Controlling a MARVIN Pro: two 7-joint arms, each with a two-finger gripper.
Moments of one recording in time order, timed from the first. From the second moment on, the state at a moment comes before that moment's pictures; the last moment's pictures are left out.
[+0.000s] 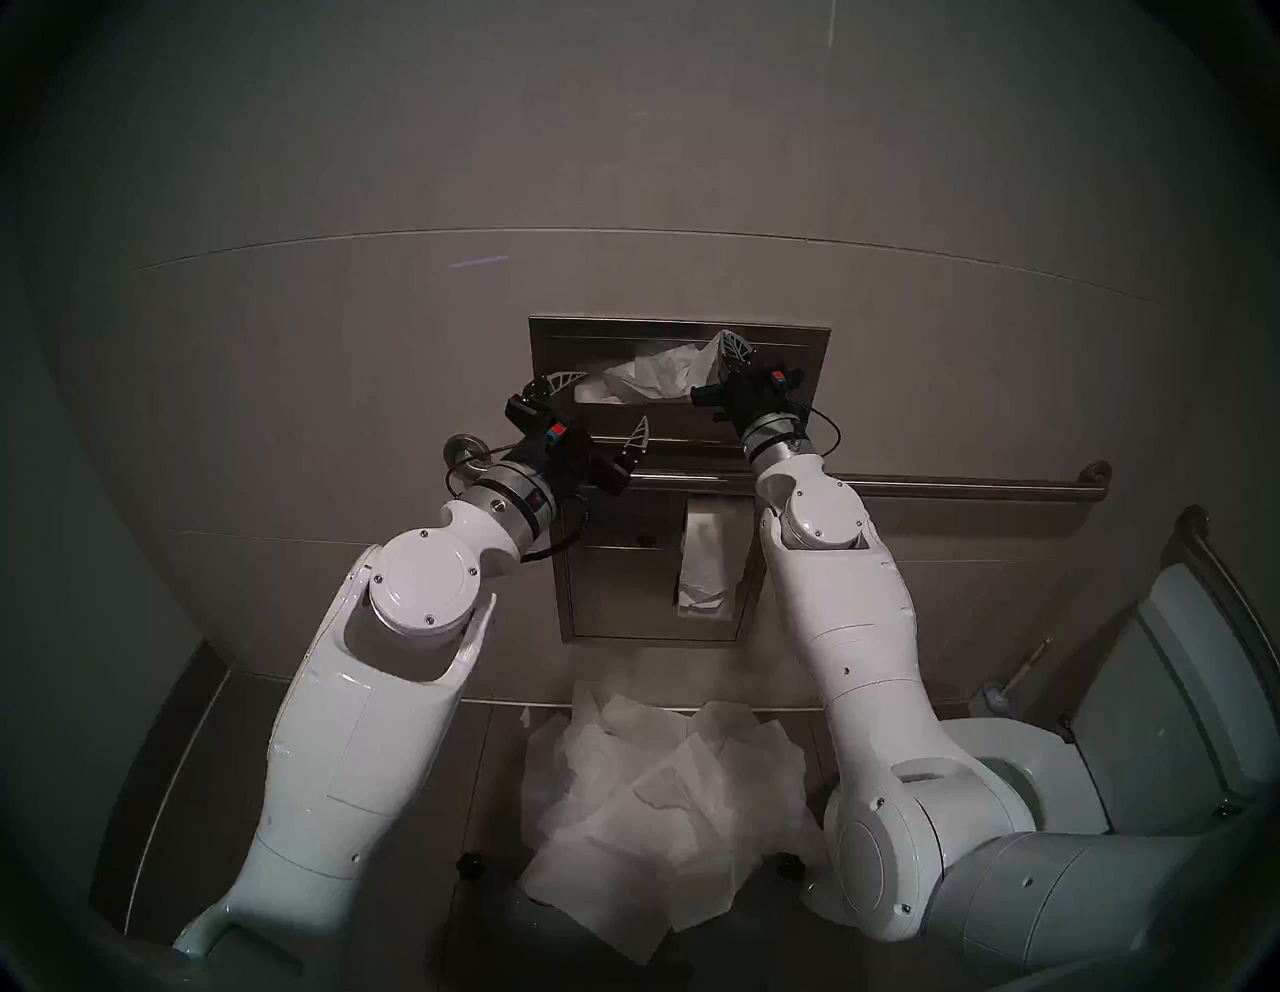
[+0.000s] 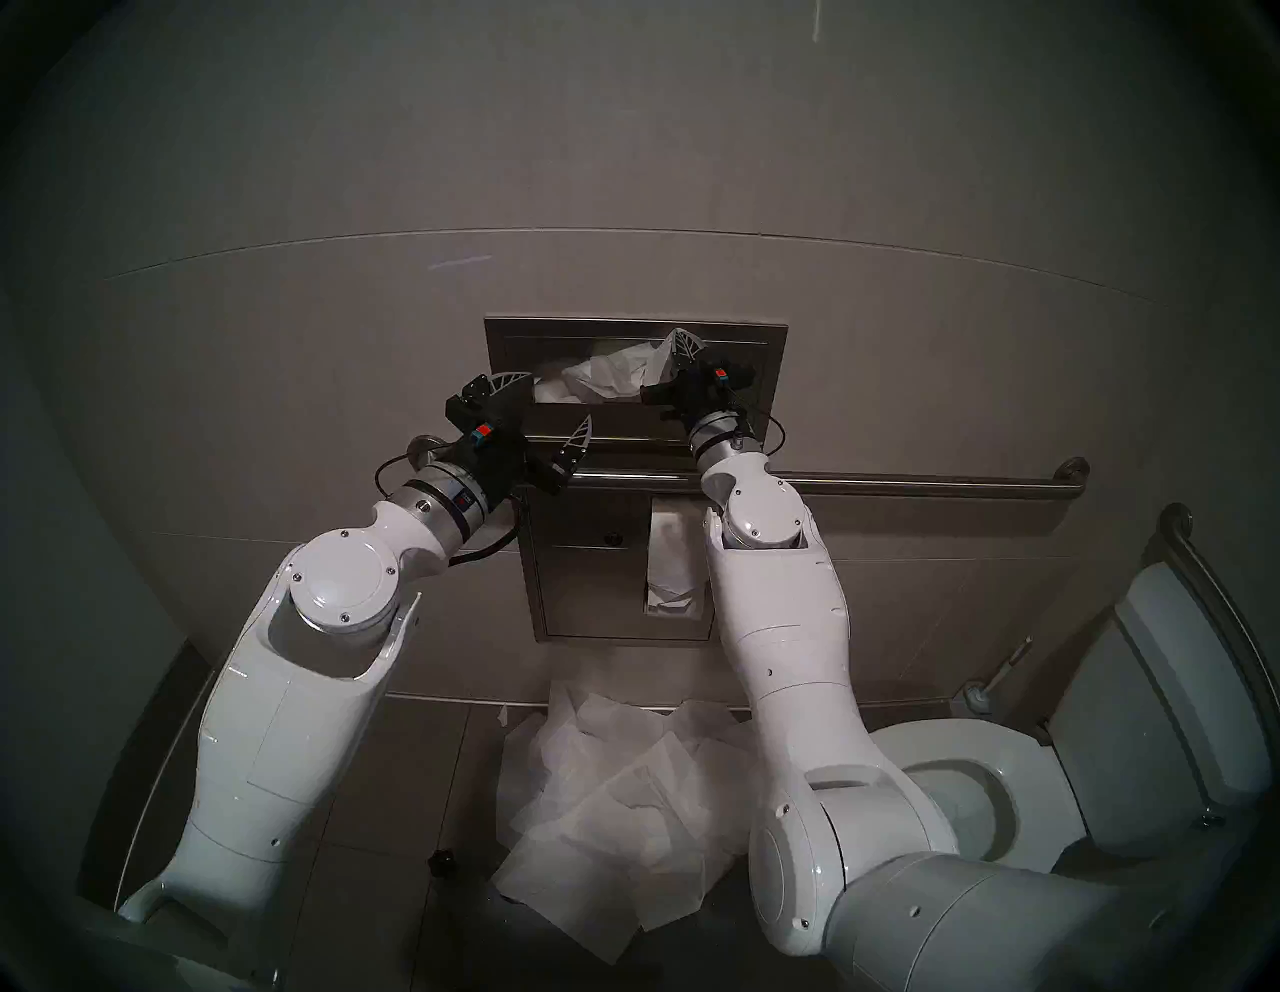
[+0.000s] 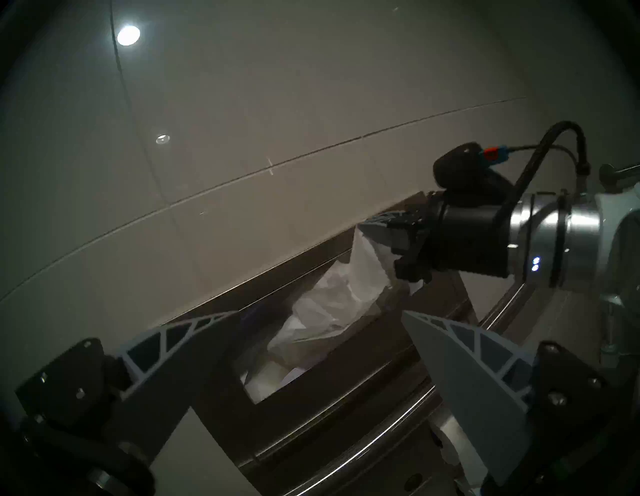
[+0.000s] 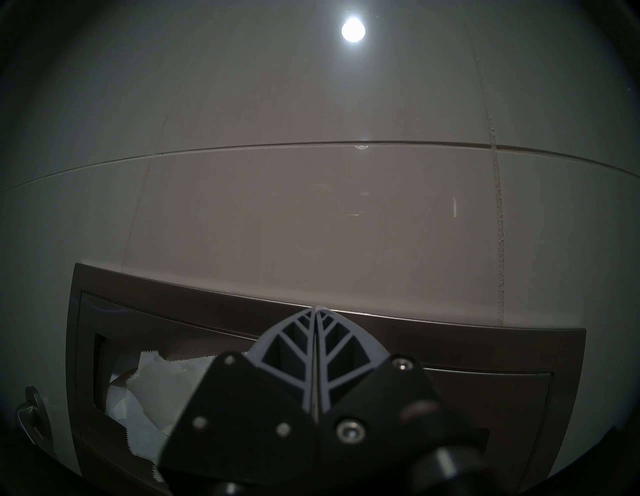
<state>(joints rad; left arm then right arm) 1.47 -1.34 -1.38 -1.87 0.19 0.09 -0.29 -1.06 -1.65 1.58 -1.16 -0.11 -0.33 0.22</state>
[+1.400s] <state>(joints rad) 1.24 -1.40 -1.37 -1.57 0.37 -0.16 -0.35 -1.06 -1.65 1.58 -1.16 -0.11 -0.33 0.22</state>
